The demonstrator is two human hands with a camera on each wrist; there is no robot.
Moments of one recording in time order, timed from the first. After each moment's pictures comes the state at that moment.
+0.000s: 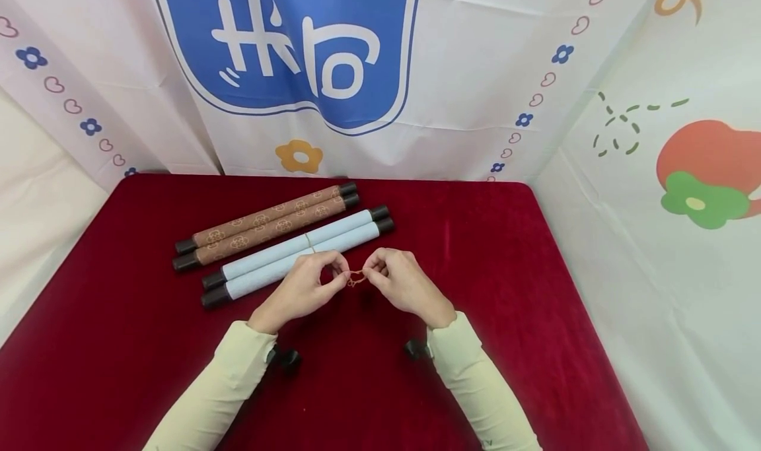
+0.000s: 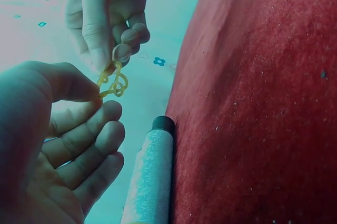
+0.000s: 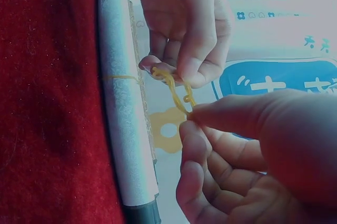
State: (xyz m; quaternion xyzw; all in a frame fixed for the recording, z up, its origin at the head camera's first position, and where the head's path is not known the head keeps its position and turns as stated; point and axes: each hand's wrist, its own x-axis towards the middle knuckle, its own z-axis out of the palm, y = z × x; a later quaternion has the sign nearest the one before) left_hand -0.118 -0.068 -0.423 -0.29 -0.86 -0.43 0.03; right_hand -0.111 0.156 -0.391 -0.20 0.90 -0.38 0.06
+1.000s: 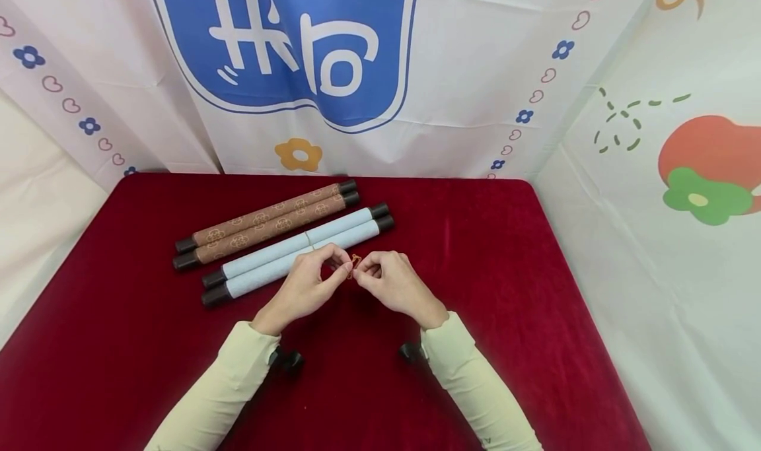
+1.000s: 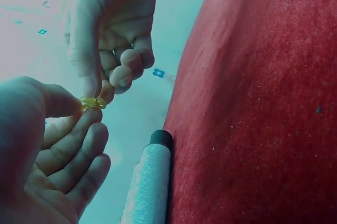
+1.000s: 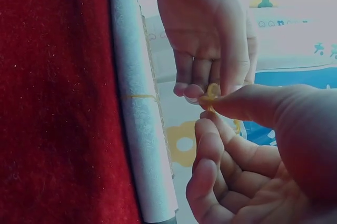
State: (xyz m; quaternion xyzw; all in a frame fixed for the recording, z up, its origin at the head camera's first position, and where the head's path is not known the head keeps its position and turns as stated) left_hand -0.112 -0.061 -0.421 -0.25 -0.84 -0.47 0.05; right_hand -0.108 0.144 -0.398 -0.17 0.88 -0.44 0.09
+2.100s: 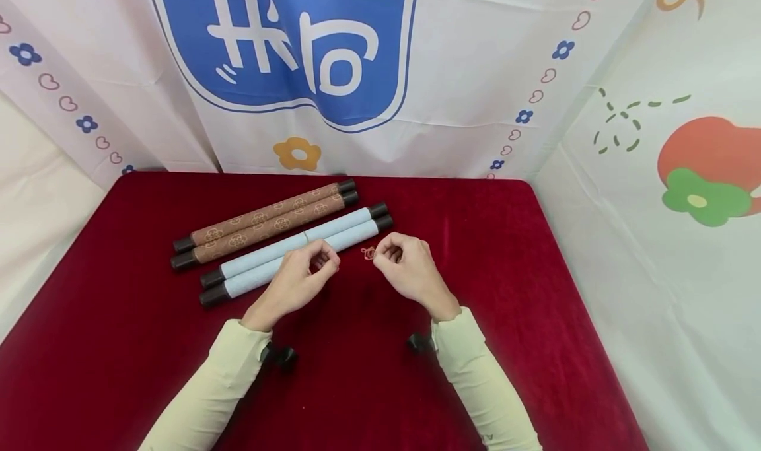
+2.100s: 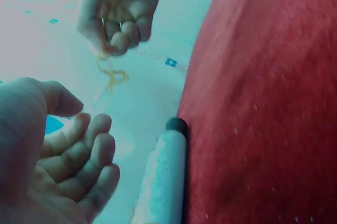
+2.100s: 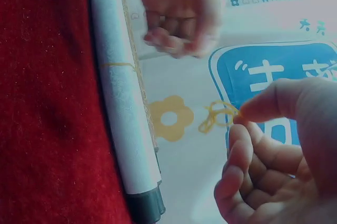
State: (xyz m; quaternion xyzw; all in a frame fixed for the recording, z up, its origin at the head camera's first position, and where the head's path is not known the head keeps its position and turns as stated) left_hand -0.116 -0.072 -0.414 -0.19 -0.87 -0.46 0.03; right_hand -0.116 0.167 -0.390 -0.13 0.87 -0.47 -0.01
